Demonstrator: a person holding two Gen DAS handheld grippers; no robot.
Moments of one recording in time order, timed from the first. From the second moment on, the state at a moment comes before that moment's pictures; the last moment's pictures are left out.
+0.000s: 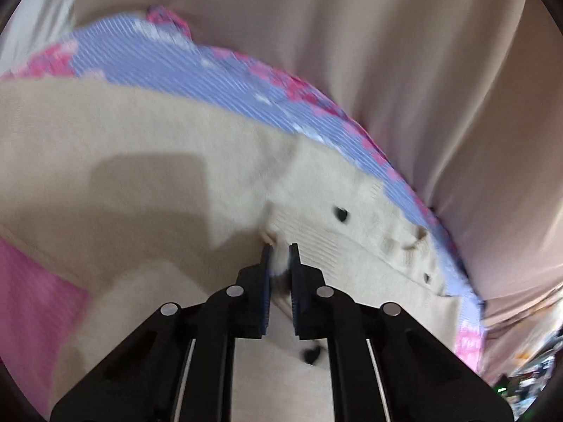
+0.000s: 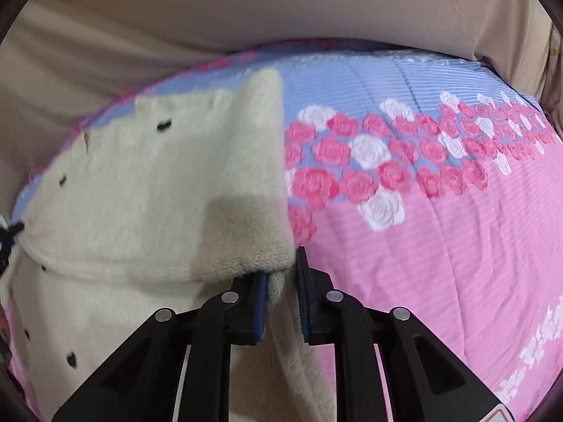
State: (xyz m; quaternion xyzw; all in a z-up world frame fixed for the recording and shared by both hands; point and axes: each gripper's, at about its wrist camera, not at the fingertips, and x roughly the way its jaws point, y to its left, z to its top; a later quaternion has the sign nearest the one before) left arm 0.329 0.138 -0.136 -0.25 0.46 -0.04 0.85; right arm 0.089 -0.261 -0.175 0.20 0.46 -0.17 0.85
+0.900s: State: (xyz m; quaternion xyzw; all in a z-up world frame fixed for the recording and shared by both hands) left arm 0.236 0.468 -0.151 -0.43 0.33 0.27 0.80; right arm -0.020 -0.116 -0.153 0.18 0.54 -0.03 0.82
